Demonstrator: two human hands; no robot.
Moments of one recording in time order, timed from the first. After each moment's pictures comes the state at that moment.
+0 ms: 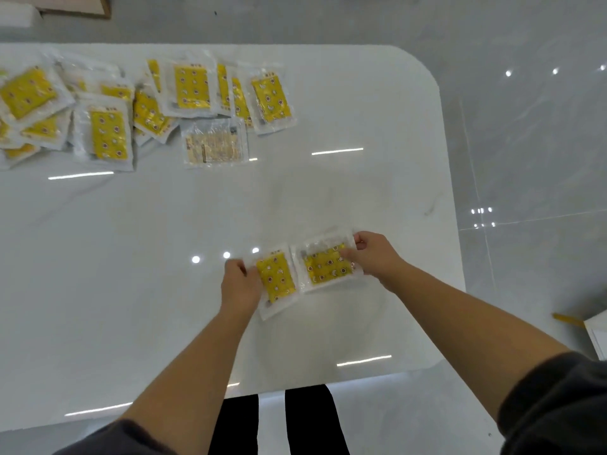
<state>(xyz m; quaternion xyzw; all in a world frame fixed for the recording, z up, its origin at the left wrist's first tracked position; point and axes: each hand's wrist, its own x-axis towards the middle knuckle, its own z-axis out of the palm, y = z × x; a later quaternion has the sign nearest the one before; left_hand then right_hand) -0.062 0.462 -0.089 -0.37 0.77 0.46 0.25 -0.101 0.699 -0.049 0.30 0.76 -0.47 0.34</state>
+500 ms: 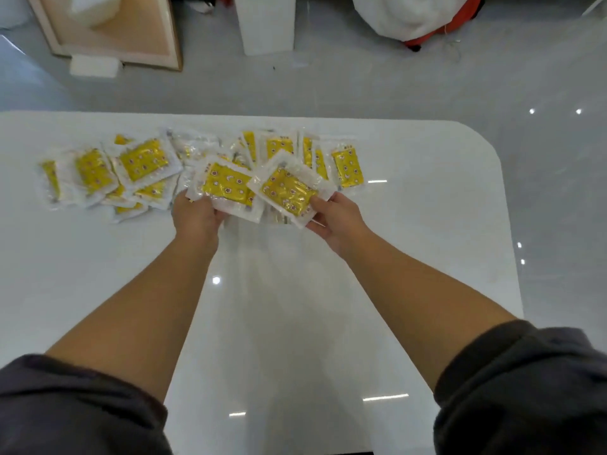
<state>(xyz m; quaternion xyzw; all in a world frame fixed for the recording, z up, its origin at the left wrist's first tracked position) -0.284 0.282 -0.009 -0.45 0.53 0.72 0.01 -0.280 0.488 -0.002 0.36 0.51 -0.74 0.23</state>
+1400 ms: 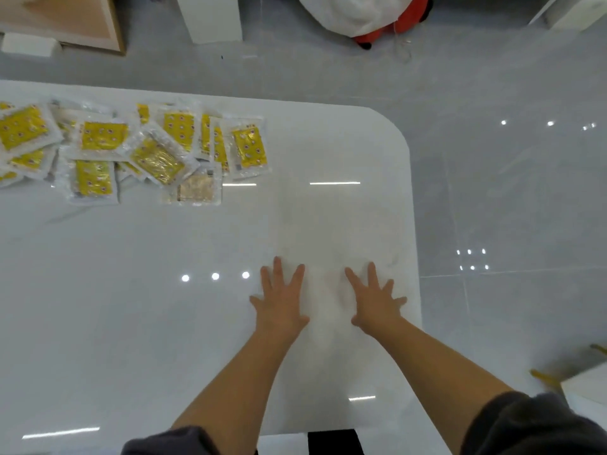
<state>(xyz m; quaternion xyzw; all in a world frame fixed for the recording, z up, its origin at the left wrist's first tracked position) -0.101 0.598 -0.054 -0.02 0.90 0.16 0.41 -0.106 0.774 -0.056 0.11 0.88 -0.01 0.46</state>
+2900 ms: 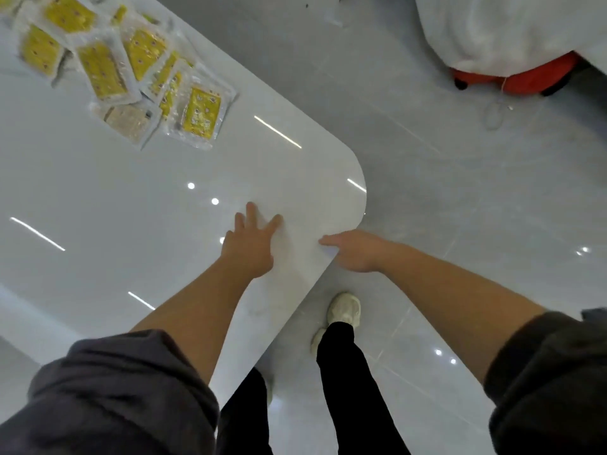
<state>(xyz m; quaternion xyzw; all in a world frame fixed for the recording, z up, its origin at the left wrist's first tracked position) -0.291 0.783 -0.059 -0.24 0.87 0.15 0.40 -0.435 0.949 -0.050 -0.41 0.73 0.09 0.54</state>
